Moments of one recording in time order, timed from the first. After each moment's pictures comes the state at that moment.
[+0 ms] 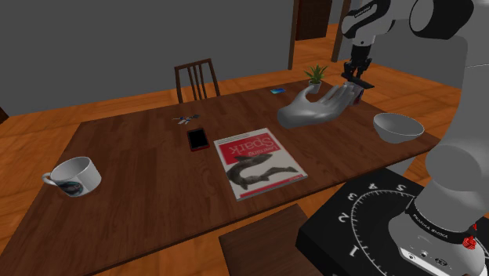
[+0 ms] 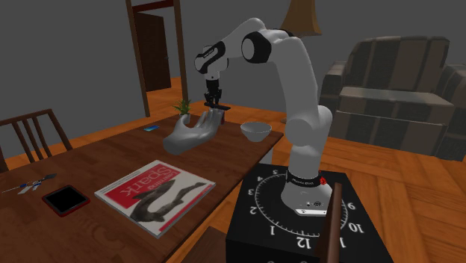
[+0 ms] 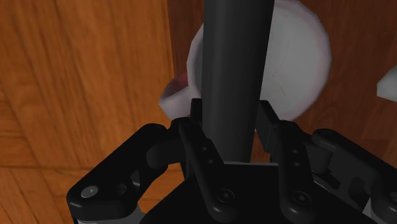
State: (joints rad) arm -0.47 0.42 -0.30 -1.56 0.05 2.00 -0.36
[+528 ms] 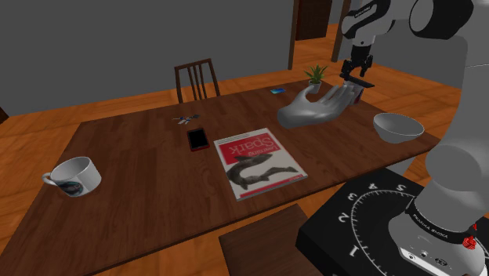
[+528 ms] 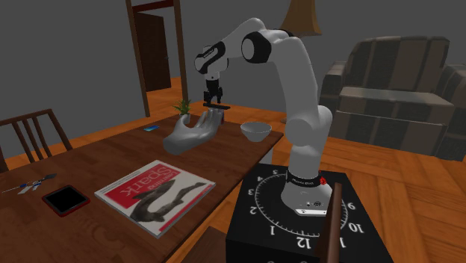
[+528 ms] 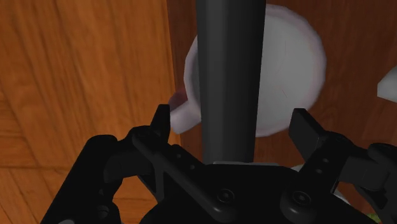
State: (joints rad) arm -0.47 0.42 -0.30 -1.56 0.05 2.00 -0.36
